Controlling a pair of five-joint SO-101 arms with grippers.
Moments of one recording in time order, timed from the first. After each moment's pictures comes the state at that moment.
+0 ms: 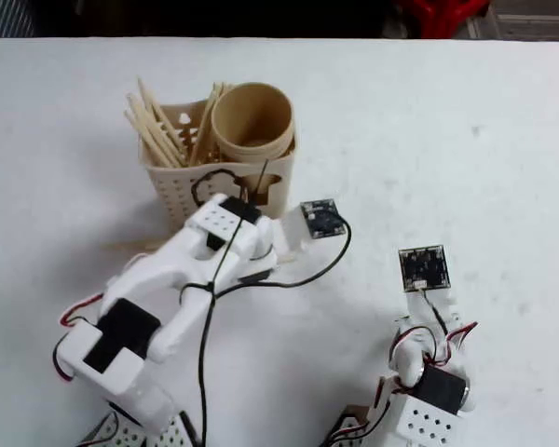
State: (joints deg) left arm 23.7 9.2 28.6 58.1 -41.7; right arm 19.0 -102.6 96.5 71.0 31.1
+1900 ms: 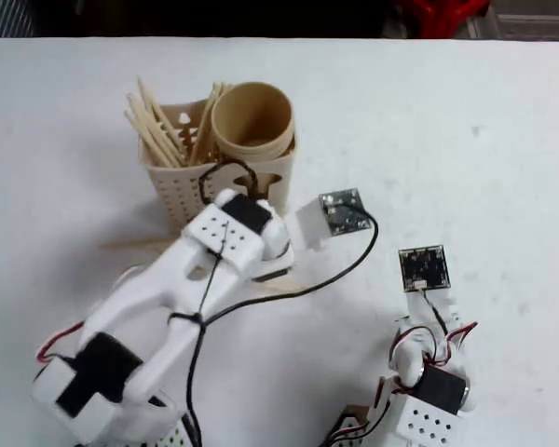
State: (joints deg) left arm 29.1 -3.6 25.2 66.5 -37.1; right arm 19.0 -102.6 96.5 71.0 31.1
